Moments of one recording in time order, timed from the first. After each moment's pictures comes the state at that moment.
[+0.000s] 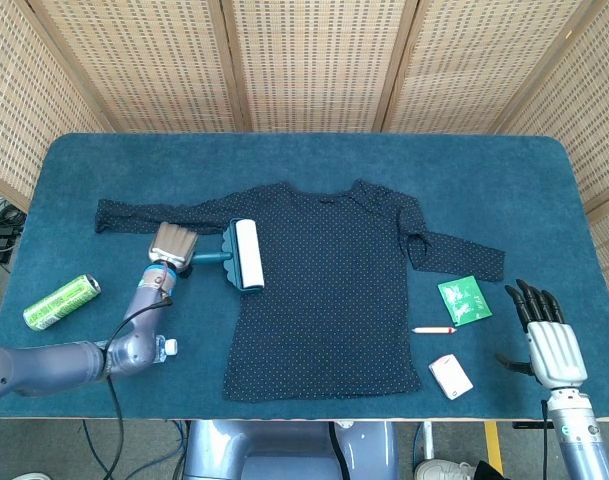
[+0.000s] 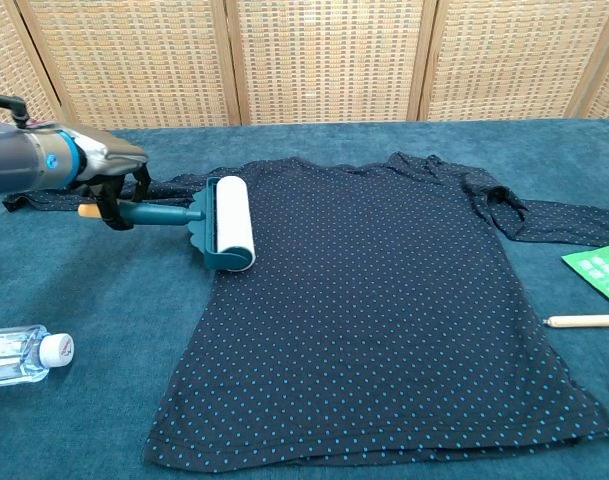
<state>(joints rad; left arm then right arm) -1.12 -1.50 -0.03 -1.35 0.26 0.87 1.01 0.15 -1.27 0.07 -1.45 -1.45 1.37 0.06</state>
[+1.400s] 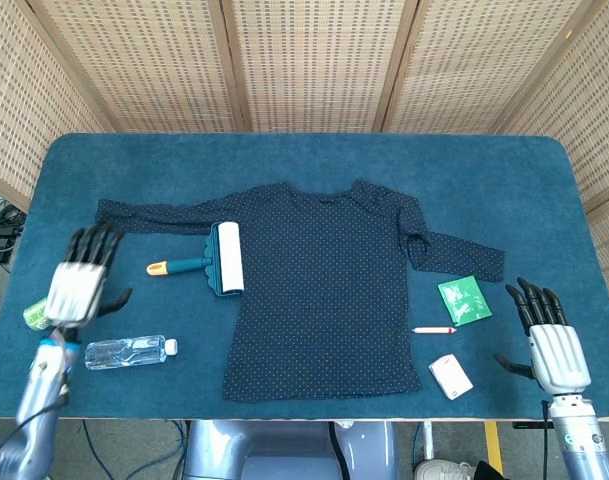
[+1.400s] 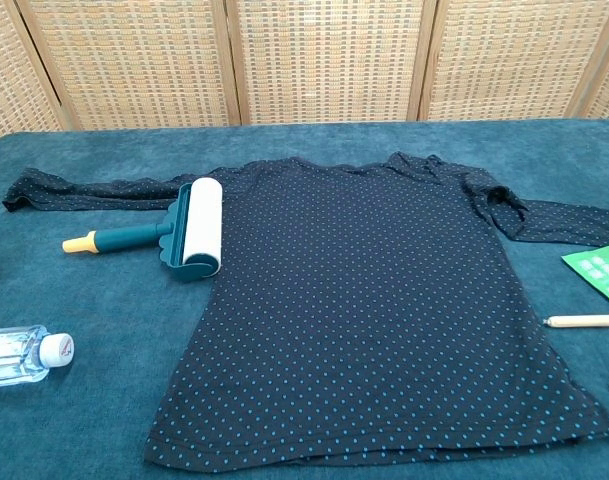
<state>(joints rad) -0.49 -1.35 0.12 -1.57 1.20 1.57 0.33 0.12 -1.25 0.06 -1.49 -1.51 1.46 0.06</state>
